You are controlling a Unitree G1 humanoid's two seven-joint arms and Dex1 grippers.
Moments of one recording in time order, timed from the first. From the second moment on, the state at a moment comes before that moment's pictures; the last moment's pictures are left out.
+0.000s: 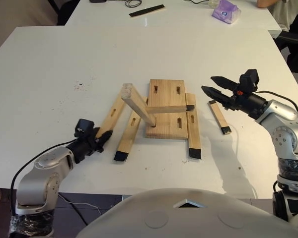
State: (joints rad) left arm 0.35 0.53 0.31 -0.51 -0.51 0.83 -0.48; right arm -0.11 -0.53 -0.14 -0.22 0.61 0.54 0.78
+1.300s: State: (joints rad) left arm 0.09 0.84 0.39 -0.88 -1.50 0.65 -0.61; right arm -0.55 -0.58 -0.16 -0.42 1.38 0.86 0.92
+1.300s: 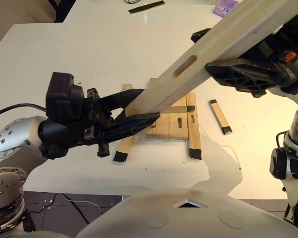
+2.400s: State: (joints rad) left arm -0.03 0.86 0.32 -0.88 -1.45 0.53 -0.27; right arm -0.59 -0.84 -0.23 -0.18 1.00 0.69 1.00
